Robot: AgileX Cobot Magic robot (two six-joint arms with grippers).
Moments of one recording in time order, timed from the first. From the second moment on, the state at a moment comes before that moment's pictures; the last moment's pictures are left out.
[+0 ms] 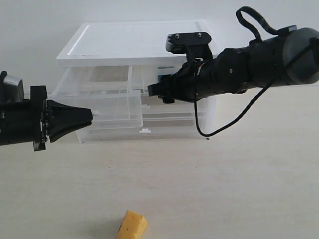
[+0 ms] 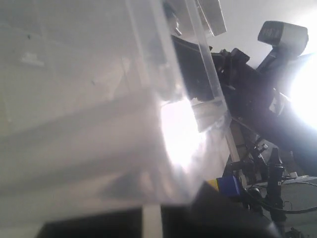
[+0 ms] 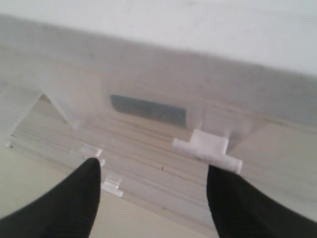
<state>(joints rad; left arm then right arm) 0.05 1.75 -0.74 -1.77 1.15 1.35 0.52 1.90 -1.30 0.11 0.07 0.03</state>
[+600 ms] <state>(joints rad) 0.05 1.74 -0.74 -1.66 1.20 1.39 0.51 1.84 -1.31 0.11 0.14 0.02</state>
